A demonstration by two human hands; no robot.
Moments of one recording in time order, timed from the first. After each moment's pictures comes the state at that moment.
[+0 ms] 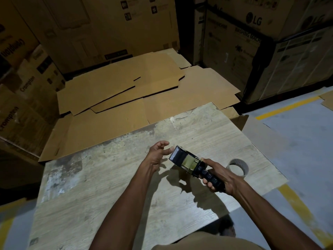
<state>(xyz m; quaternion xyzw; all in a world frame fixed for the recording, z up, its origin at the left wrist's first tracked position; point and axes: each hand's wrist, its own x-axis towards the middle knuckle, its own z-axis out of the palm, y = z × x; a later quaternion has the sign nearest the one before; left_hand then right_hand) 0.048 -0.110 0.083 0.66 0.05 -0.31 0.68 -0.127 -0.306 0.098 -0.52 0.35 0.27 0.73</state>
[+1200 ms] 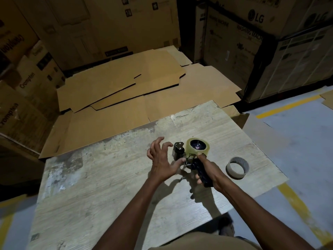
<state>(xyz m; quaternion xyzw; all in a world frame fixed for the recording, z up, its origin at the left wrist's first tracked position) 0.003 -0.100 0.049 0.90 -0.27 0.08 0.35 -0.110 -0.278 0.077 -0.61 0.39 0.14 0.67</state>
